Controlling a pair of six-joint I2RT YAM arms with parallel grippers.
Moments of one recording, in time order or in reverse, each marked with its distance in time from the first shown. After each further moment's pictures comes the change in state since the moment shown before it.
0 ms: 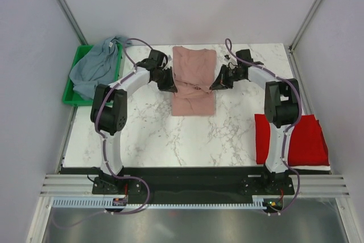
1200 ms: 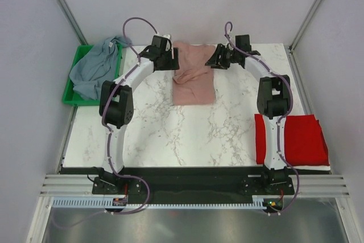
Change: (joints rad) left arm 0.001 0.176 0.343 0.084 -0.303 0.149; right arm -0.009 0.267 0.435 0.147 0.052 0.003
